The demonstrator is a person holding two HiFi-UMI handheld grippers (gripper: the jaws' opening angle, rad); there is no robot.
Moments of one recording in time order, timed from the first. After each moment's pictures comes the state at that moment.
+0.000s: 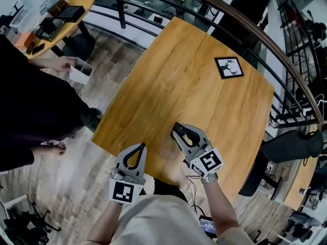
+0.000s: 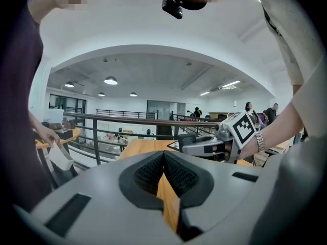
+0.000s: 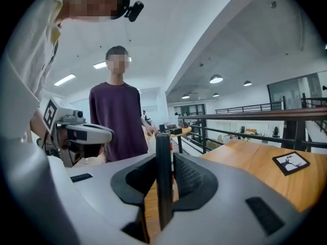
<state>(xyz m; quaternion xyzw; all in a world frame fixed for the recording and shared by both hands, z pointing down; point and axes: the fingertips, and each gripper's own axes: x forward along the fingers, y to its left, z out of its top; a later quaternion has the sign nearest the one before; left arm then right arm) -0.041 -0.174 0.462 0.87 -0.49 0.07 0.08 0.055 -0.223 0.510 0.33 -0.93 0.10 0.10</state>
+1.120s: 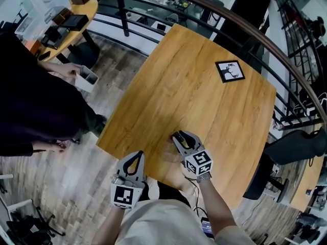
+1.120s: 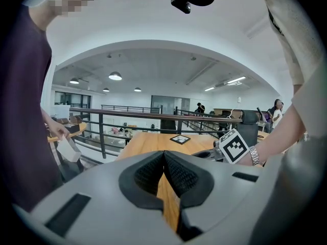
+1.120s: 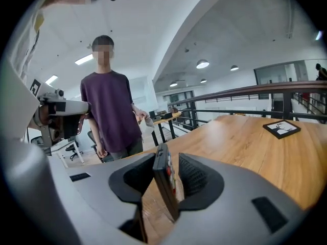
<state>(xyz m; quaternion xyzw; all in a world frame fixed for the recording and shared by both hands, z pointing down) -0.055 -0.147 0.483 0.85 -0.51 0.09 0.11 0.071 -0.212 0.609 0.37 -0.90 0.18 0.14</state>
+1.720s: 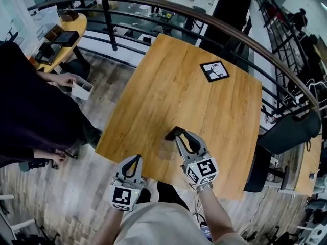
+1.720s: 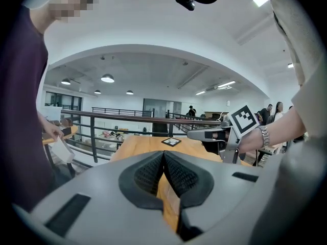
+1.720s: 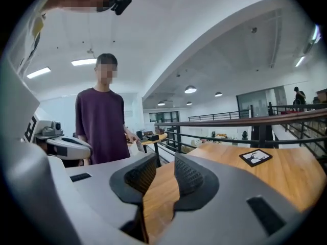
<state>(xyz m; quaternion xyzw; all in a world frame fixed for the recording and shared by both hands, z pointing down) -0.059 -0.102 0.473 0.88 -0.46 0.11 0.10 0.088 -0.170 0.481 0.48 -0.87 0.10 0.07</state>
